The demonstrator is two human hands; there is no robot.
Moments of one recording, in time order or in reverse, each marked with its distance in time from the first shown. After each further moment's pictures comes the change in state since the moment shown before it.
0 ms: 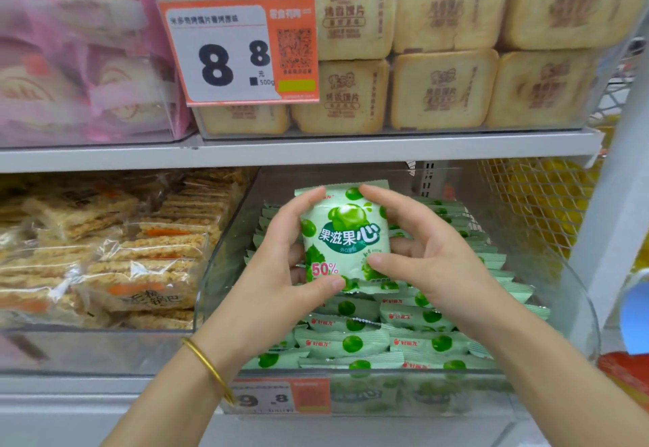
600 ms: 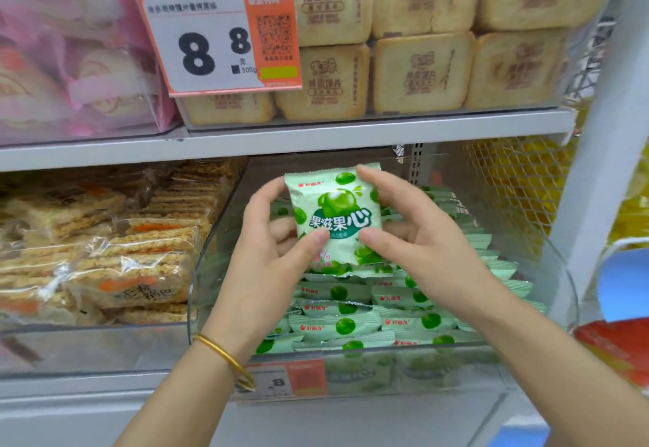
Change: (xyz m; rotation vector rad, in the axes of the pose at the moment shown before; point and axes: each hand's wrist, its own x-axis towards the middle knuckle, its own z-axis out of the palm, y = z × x) left_hand 0.001 0.003 0.011 -0.094 0.208 -0.010; right_hand -0.010 -0.006 0.006 -0.281 0.104 -0.074
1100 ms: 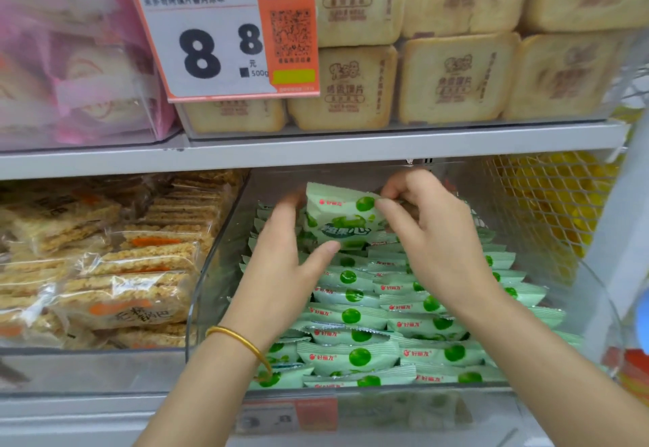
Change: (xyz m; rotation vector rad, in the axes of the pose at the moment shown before) left_hand 0.032 -0.025 -0.007 0.555 0.021 0.049; right_hand 0.039 0.010 0.005 -0.468 0.289 -0.109
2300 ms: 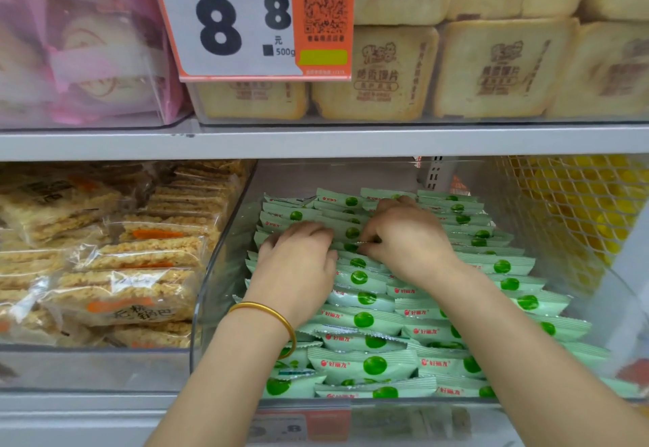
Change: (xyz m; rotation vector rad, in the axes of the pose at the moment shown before) left_hand 0.020 -0.026 0.016 0.567 -0.277 -0.068; right_hand 0.029 0.025 0.039 -0.742 -0.559 0.057
